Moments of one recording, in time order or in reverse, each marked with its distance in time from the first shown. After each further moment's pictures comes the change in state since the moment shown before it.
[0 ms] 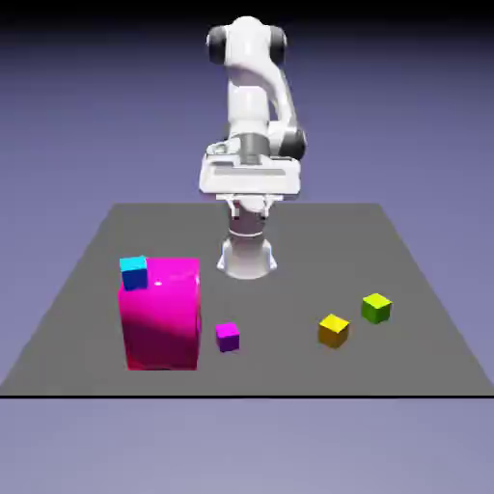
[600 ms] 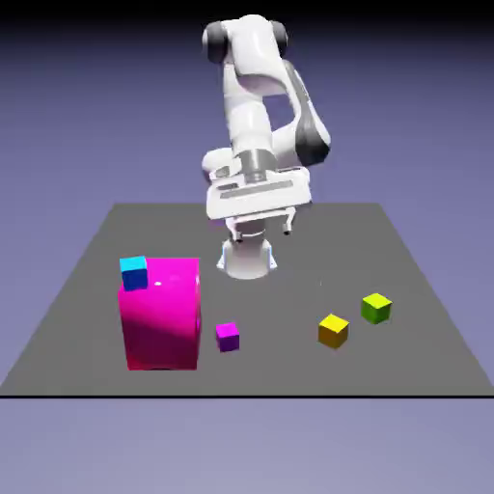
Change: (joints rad) arm 0.200 0.284 -0.014 0.193 0.783 0.182 -0.394
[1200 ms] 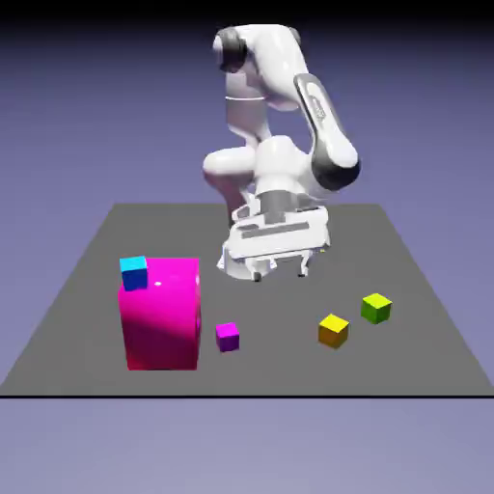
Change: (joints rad) arm 0.203 0.284 -0.014 0.193 0.783 0.182 -0.394
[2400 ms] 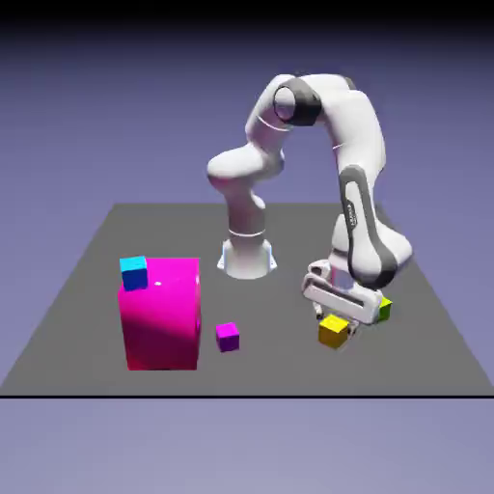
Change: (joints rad) arm 0.326 0.613 -0.046 0.345 1.218 0.166 -0.591
